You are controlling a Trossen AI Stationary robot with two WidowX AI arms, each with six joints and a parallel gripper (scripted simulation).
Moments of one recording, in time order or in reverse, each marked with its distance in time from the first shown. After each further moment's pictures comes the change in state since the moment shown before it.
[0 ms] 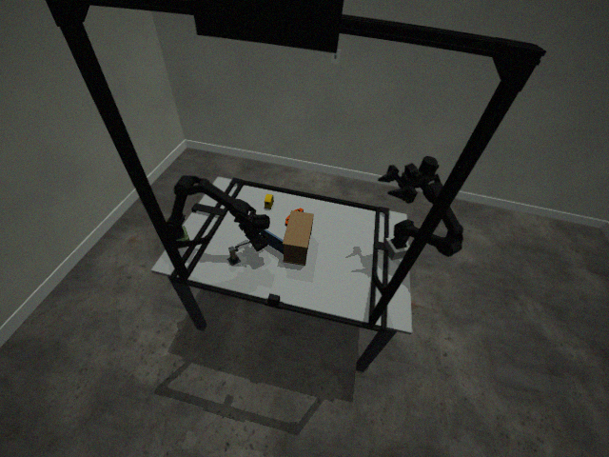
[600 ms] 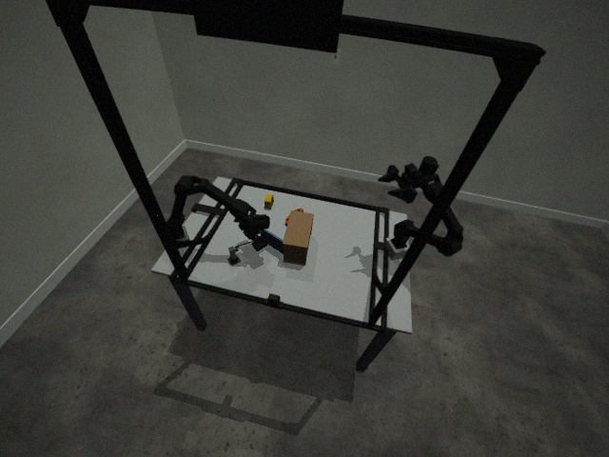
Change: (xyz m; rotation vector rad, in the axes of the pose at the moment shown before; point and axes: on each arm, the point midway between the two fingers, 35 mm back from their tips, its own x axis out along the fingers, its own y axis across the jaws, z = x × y) left arm 0.000 0.001 -0.001 0.001 0.005 0.004; right arm 0.000 0.000 0.000 0.001 0.000 0.002
